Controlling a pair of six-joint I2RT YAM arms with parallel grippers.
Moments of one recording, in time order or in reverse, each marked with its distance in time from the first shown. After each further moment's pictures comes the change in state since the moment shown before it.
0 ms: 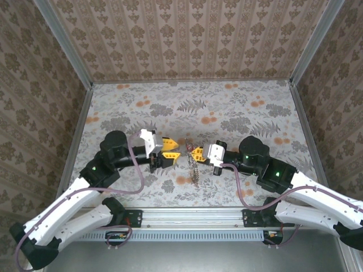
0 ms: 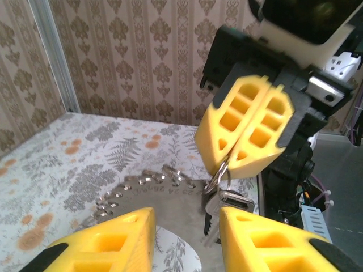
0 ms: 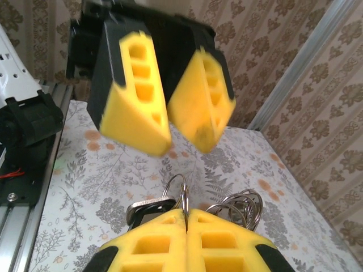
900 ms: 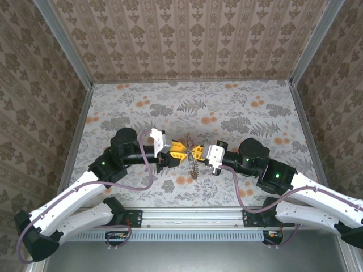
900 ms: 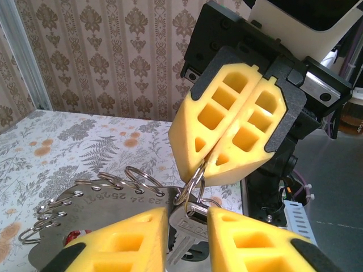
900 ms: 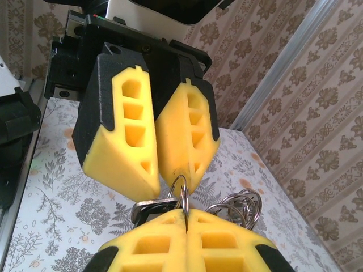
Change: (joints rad) left arm -0.045 0.079 0.009 0.047 0.039 0.000; right arm 0.034 -0.005 -0.011 0.025 0.094 -0.031
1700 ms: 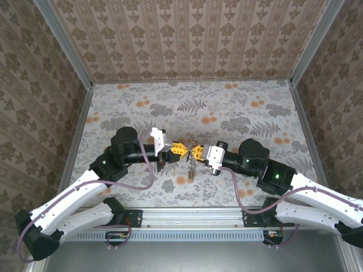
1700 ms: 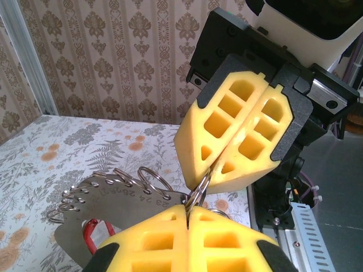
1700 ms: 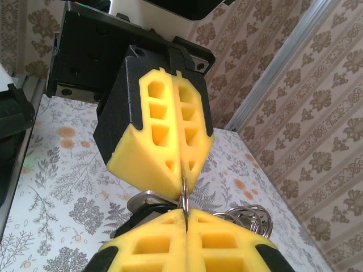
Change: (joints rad) left arm -0.001 0.009 0.005 0.016 -0.010 0.017; right arm 0.009 -0.005 -0.014 0.021 0.023 -0.019
